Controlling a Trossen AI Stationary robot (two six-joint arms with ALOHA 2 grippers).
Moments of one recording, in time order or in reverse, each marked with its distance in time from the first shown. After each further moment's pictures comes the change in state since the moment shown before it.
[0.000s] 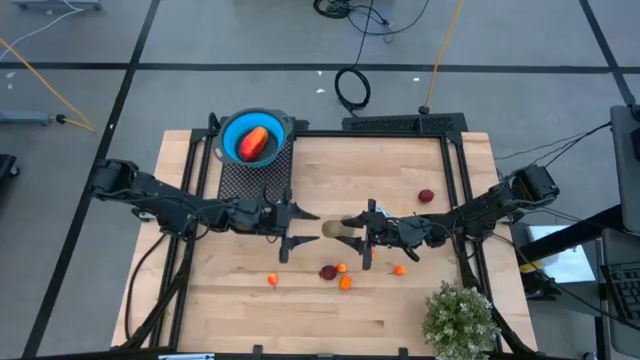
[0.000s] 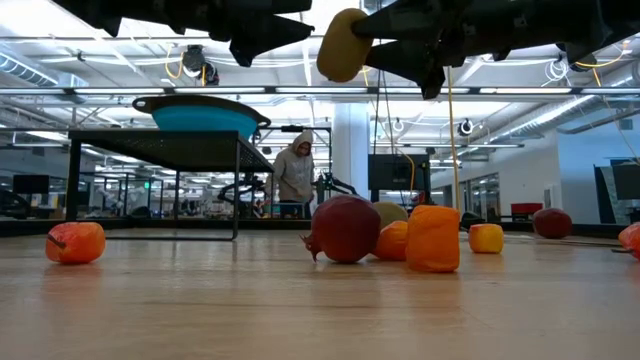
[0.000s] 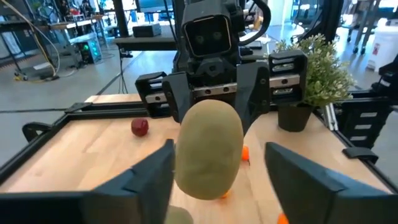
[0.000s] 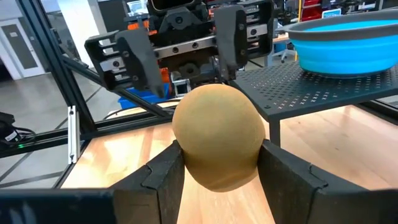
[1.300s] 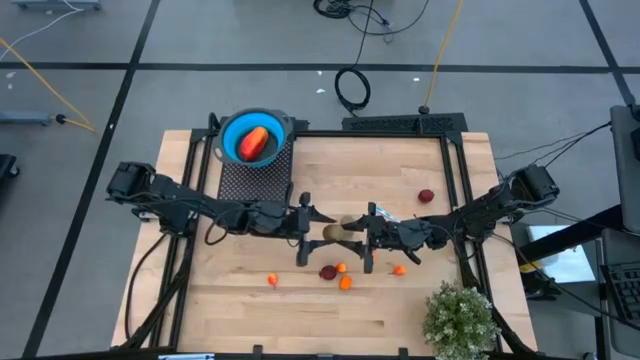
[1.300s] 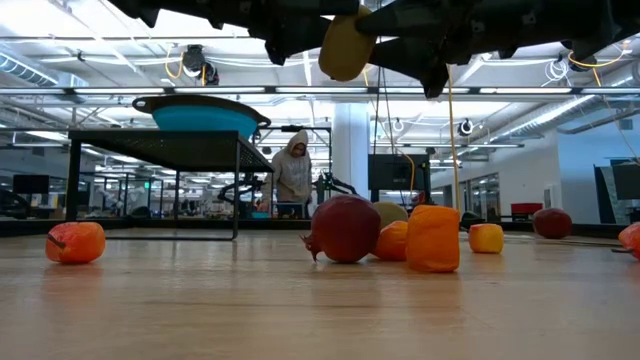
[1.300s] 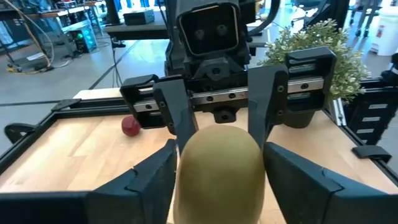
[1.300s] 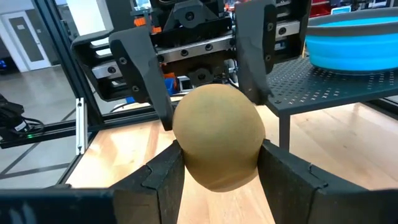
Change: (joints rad) left arm 0.008 0.166 0.187 -0.084 0.015 0.013; right arm 0.026 0.000 0.000 -0.013 -0.002 -0.008
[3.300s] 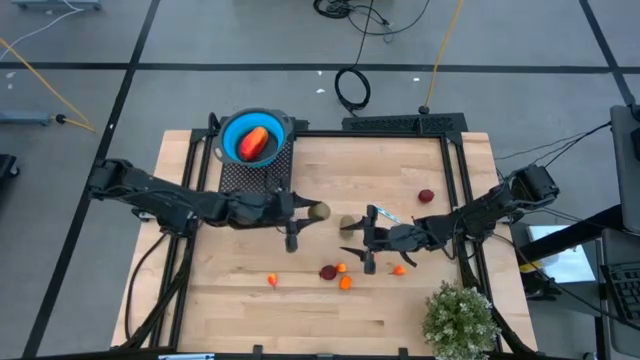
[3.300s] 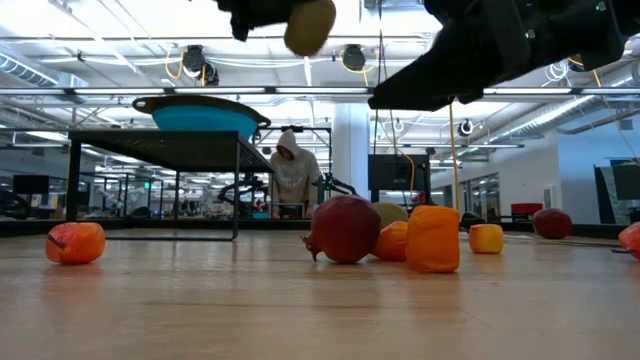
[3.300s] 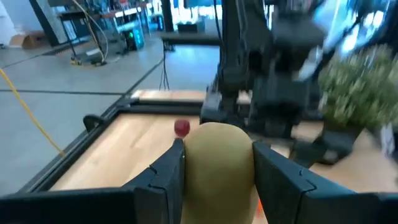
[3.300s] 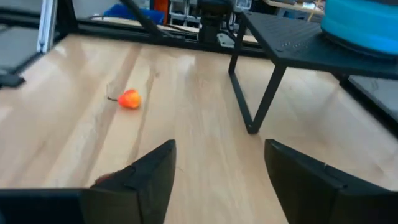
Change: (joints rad) left arm 0.001 -0.215 -0.002 -0.200 -0.192 -0.046; right arm 0.000 0.000 0.000 -0.250 -0.002 -0.228
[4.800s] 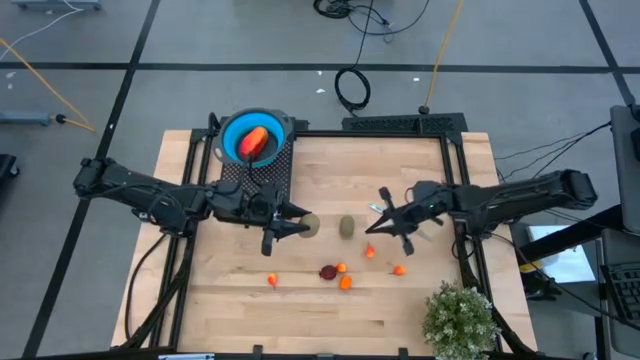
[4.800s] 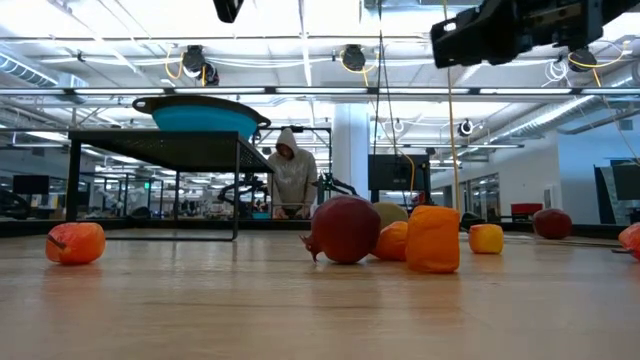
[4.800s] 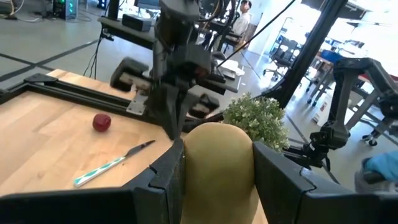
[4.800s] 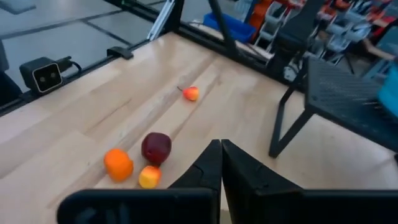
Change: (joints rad) left arm -0.002 -0.140 0.000 -0.074 0.257 -0.332; right arm -0.291 -0.484 -0.024 -0.469 -0.672 -0.367
